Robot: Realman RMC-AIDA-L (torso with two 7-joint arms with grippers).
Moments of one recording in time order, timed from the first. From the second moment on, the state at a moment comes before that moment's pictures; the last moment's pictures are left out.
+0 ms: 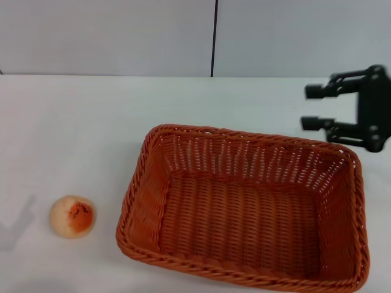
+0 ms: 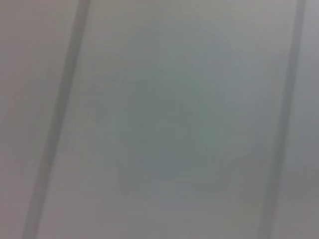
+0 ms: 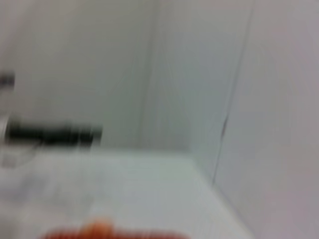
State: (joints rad) left arm 0.02 -2.06 0.01 0.27 1.83 1.85 -0.69; right arm 0.37 2.07 -0.83 -1.18 -1.80 -1.78 1.36
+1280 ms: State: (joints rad) left arm -0.15 -2.07 0.13 0.40 2.16 1.58 -0.77; right arm 0.21 2.07 -0.59 -0.86 -1.36 -1.90 1.22
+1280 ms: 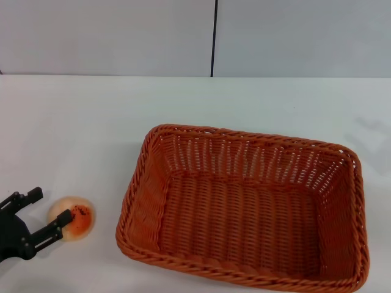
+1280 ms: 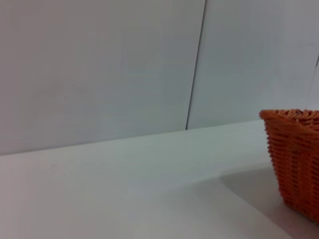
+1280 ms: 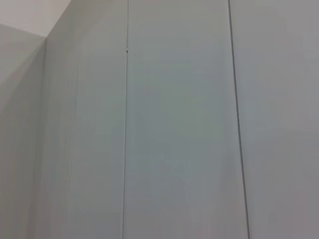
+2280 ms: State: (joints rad) left arm -0.16 -2.06 0.07 0.37 2.17 1.66 -0.75; right arm 0.24 2.07 -0.47 -0.70 -1.35 -1.91 1.16
